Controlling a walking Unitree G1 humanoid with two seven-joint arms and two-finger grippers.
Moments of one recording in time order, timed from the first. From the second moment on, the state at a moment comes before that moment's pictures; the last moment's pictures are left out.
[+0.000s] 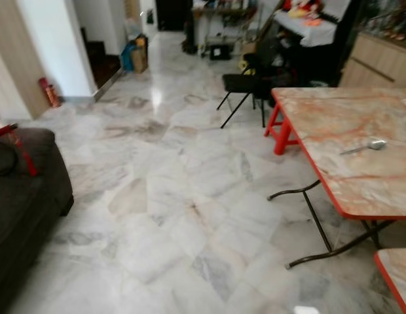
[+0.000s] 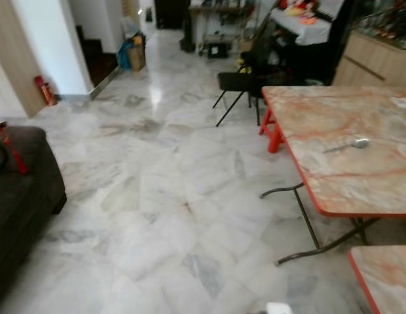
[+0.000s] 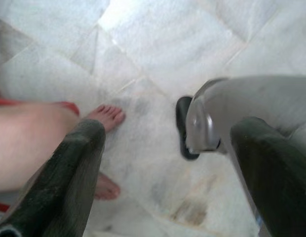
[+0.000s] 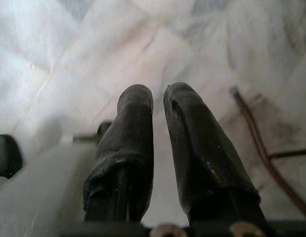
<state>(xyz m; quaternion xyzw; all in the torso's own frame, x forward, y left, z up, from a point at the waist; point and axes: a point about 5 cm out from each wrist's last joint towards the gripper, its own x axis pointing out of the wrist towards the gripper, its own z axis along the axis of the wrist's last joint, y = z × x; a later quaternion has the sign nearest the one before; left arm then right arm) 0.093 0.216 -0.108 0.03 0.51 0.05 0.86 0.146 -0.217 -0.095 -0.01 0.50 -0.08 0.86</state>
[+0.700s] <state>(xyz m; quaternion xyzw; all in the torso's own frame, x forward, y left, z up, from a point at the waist) 0.086 0.218 -0.109 0.02 0.52 0.04 0.85 0.164 -0.189 -0.093 0.03 0.49 -0.07 0.87</state>
